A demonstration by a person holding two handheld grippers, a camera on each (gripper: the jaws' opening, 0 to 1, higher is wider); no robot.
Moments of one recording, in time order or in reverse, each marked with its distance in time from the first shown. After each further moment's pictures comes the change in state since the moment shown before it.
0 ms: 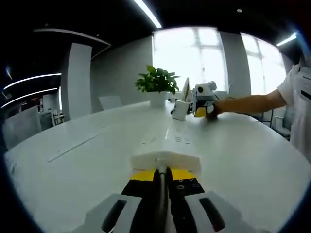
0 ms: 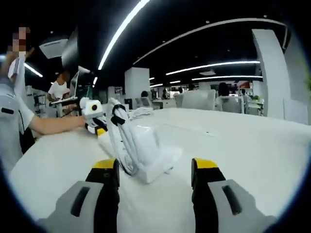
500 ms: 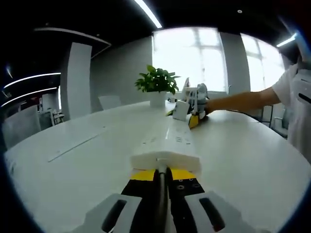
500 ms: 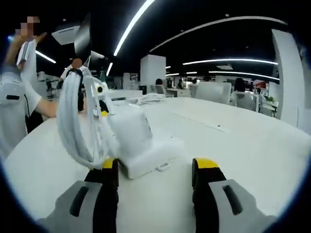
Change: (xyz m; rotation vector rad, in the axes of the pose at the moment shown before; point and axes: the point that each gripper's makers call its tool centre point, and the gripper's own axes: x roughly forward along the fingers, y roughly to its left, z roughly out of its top) left arm 0.002 0.002 0.001 -0.004 0.000 -0.010; right arm 0.027 -0.024 -0.025 -0.040 0.115 0.122
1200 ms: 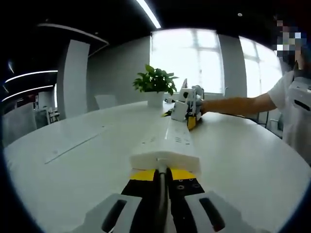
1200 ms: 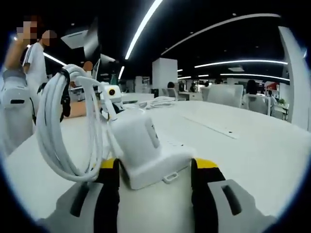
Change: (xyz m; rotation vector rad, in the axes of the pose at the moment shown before) left arm 0.004 0.015 0.001 -0.016 -0.001 -0.050; right arm 0.020 0.008 0.007 -0.015 -0.032 0.089
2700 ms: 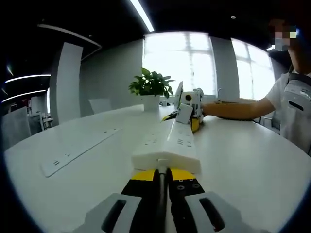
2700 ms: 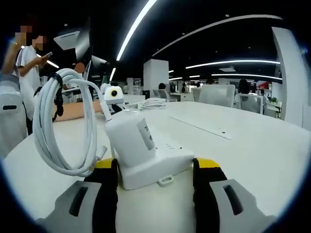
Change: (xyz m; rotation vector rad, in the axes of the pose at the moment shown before) left arm 0.006 0.032 0.009 0.040 -0.032 -0.080; right arm 0.007 -0.015 0.003 0.015 -0.012 -0.078
